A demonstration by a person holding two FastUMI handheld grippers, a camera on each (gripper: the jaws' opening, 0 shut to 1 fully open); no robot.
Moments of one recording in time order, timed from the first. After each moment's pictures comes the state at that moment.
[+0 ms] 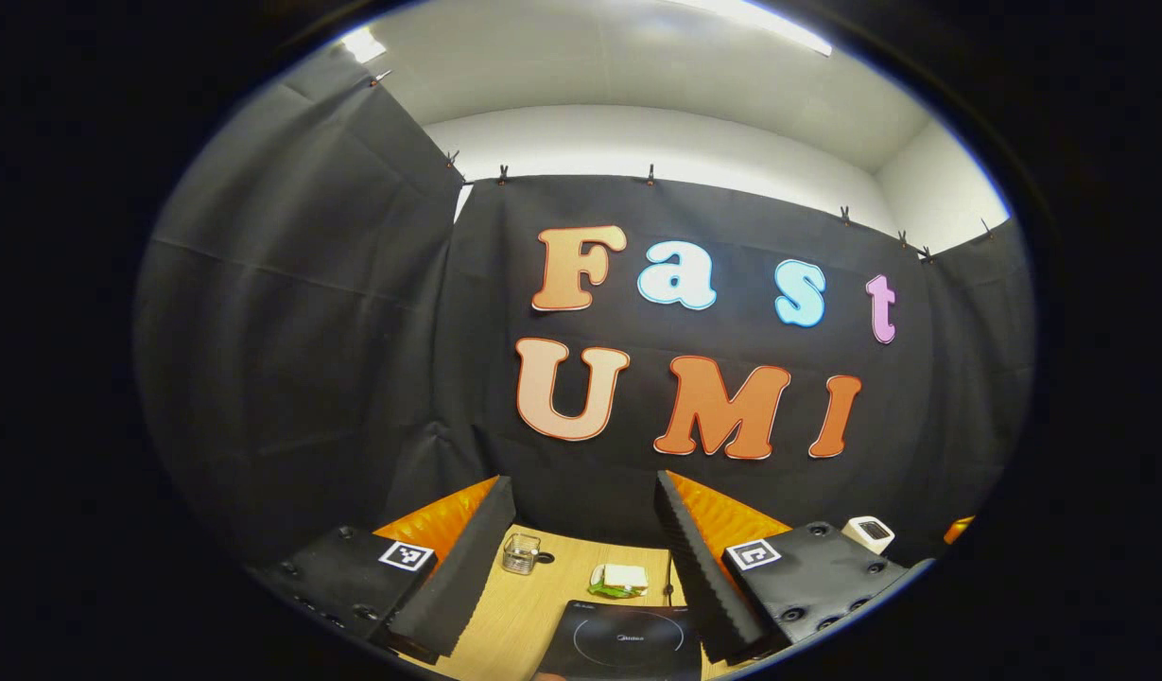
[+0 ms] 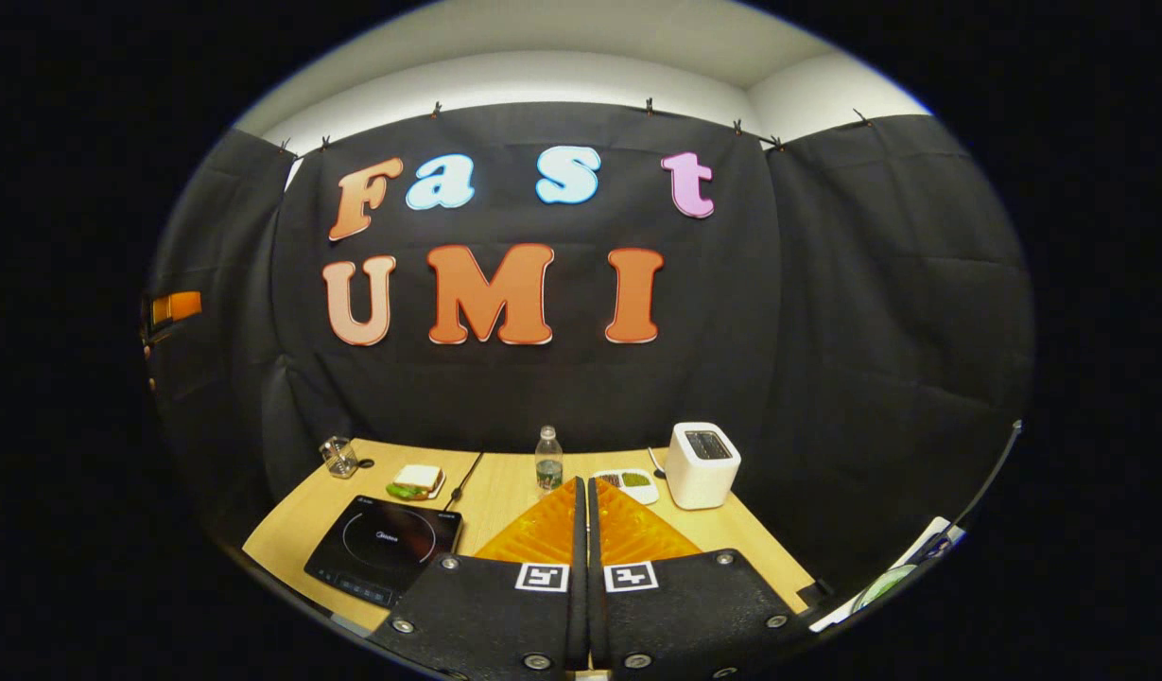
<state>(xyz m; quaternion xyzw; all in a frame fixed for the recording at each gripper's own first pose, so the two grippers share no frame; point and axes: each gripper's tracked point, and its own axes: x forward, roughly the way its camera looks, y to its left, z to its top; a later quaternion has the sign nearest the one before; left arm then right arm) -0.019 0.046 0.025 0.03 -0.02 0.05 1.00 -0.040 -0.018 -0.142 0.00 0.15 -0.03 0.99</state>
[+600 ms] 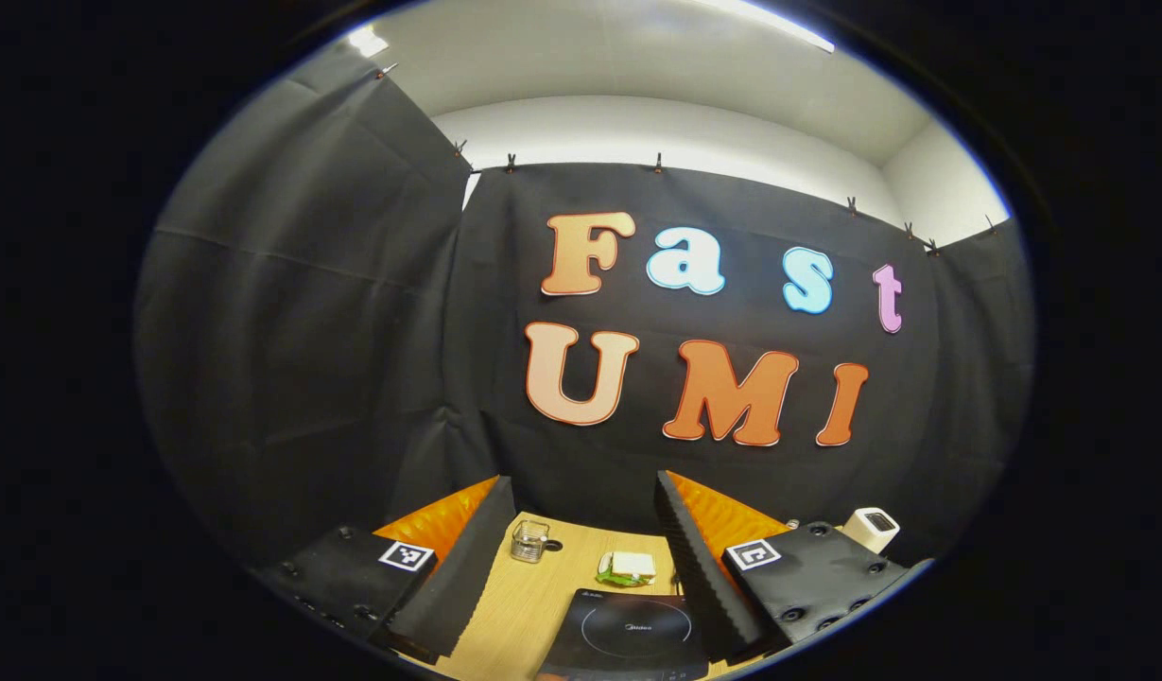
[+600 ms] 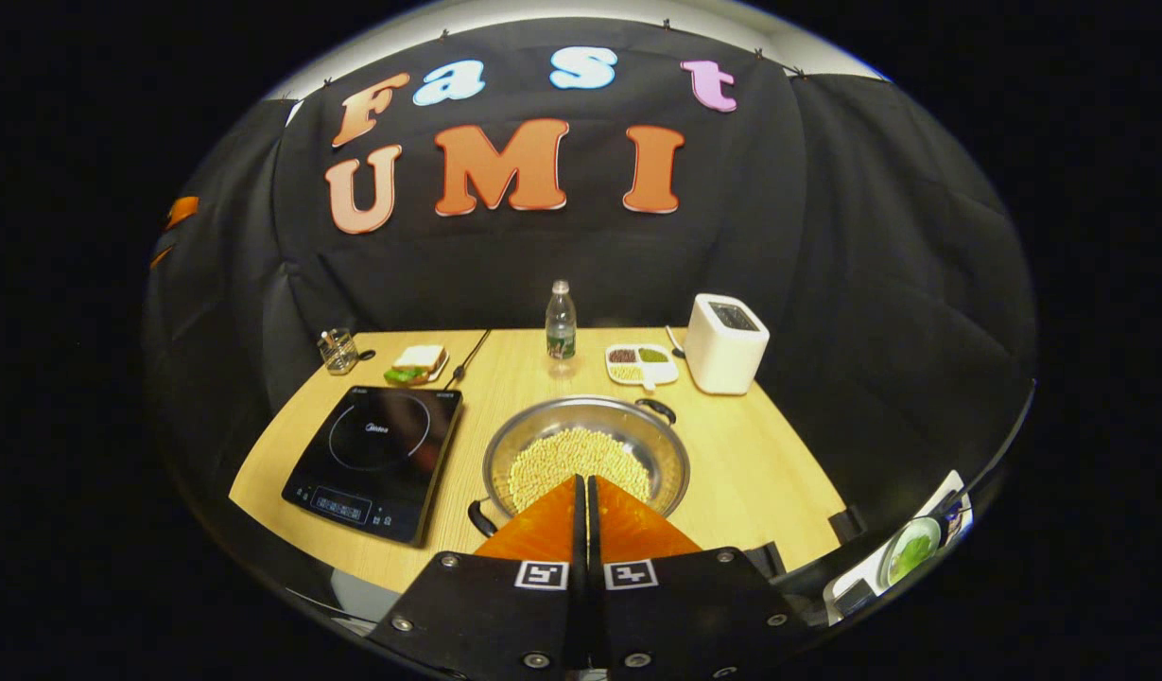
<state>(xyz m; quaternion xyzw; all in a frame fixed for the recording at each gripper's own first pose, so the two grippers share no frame) -0.027 0.064 0.004 0.02 0.00 0.06 1.00 -0.077 0.003 -0.294 -0.01 0.32 0.00 0.95</state>
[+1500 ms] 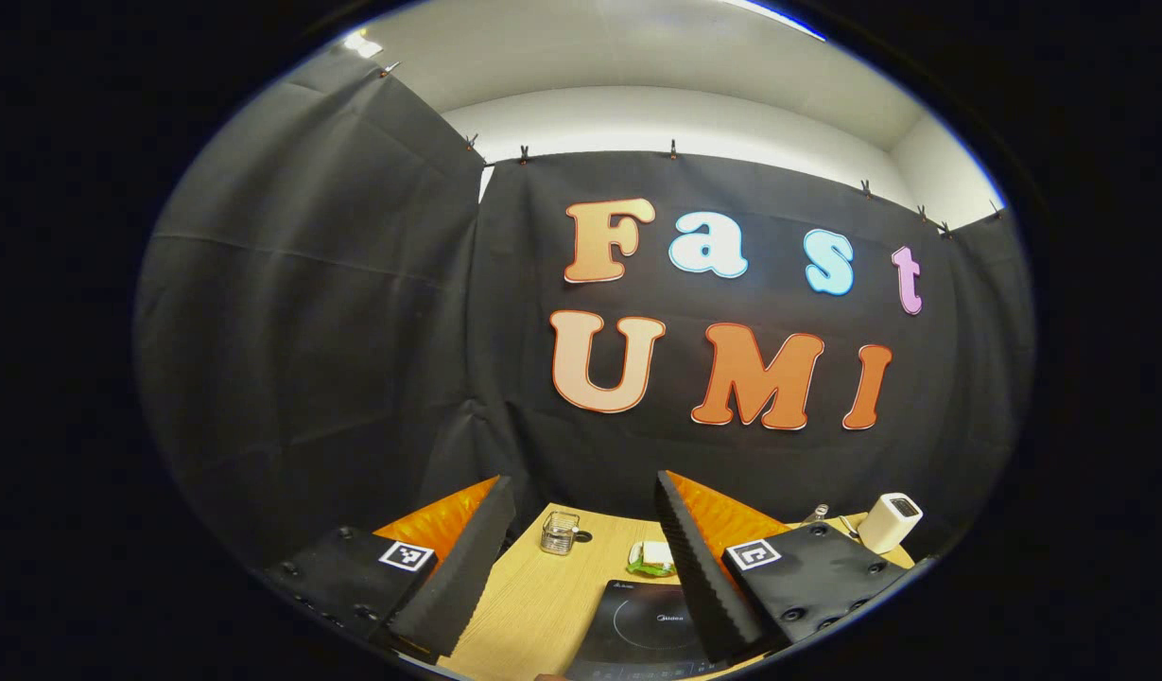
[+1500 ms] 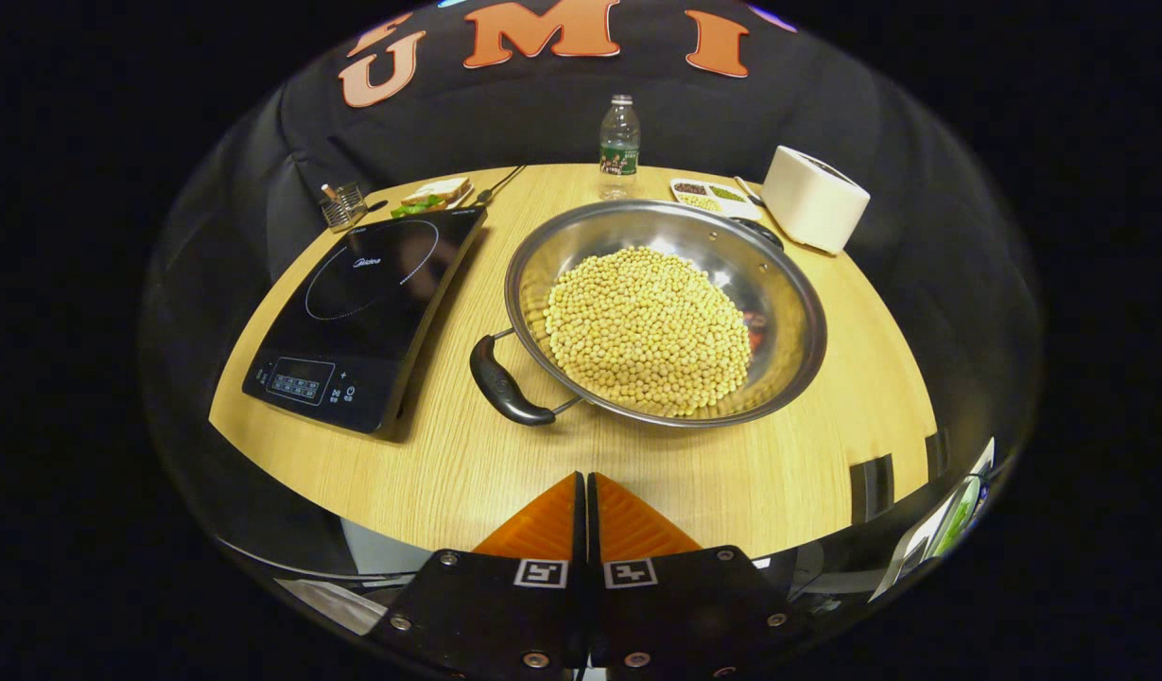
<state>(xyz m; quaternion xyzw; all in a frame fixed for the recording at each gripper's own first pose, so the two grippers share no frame) -0.031 0.087 -0.001 0.04 0.02 0.09 0.99 -0.110 0.057 -0.461 -0.03 0.51 0.05 0.86</state>
